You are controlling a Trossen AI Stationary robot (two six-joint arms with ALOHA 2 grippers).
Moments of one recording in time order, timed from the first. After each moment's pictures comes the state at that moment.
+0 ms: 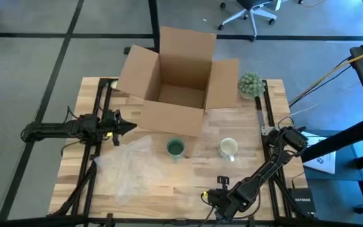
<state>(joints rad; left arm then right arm) 0.02 0.05 0.04 -0.07 -0.16 -0.33 0.84 1.92 1.28 -0.60 0.19 0.92</state>
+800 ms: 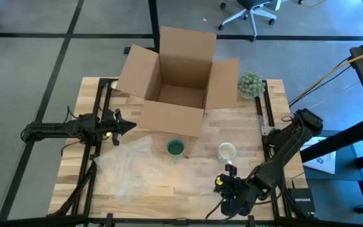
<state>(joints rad) 0.02 0.05 0.04 -0.02 -0.14 -0.34 0.84 1.61 1.28 -0.74 0.42 1.02</state>
